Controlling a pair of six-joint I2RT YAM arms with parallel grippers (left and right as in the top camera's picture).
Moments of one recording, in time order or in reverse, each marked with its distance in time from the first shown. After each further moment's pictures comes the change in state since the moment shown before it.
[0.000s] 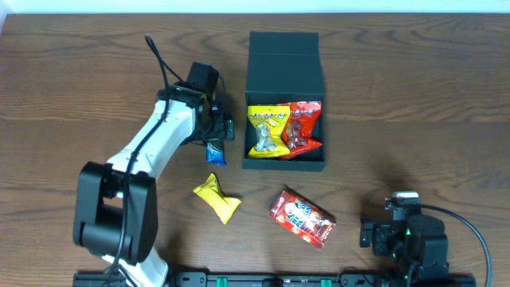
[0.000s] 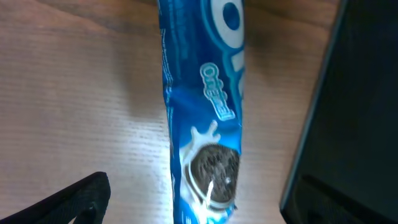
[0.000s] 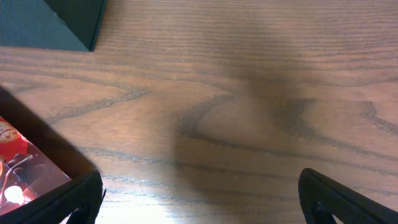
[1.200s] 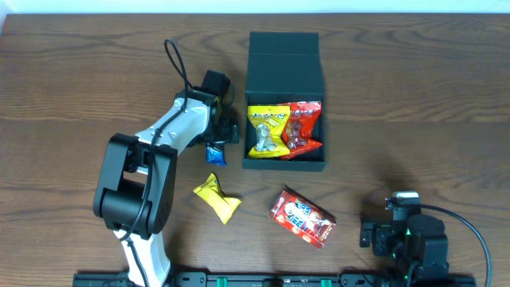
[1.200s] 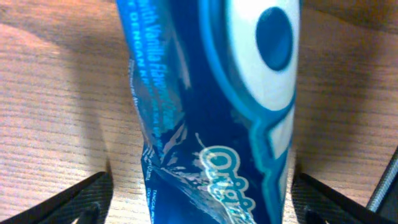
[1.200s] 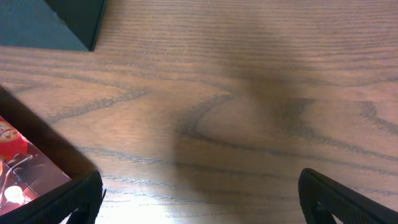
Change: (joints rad) left arm -0.028 0.162 0.000 0.101 -0.073 -0.028; right arm 0.000 0.000 0.000 0.000 0.000 0.000
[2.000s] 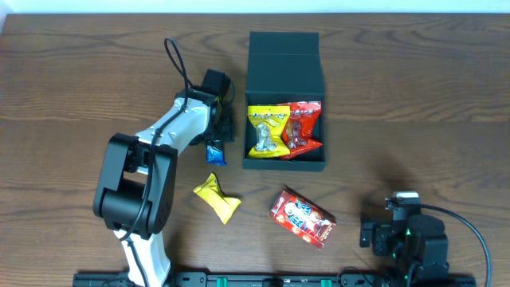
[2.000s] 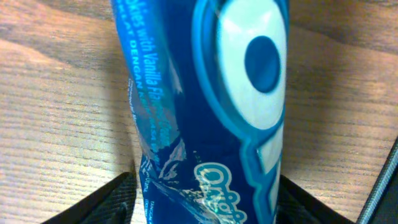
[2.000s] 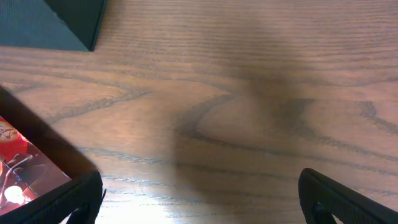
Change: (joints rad) left arm -0.001 0.000 0.000 0.025 -0.005 0.001; right arm 0.000 0.000 0.000 0.000 0.000 0.000
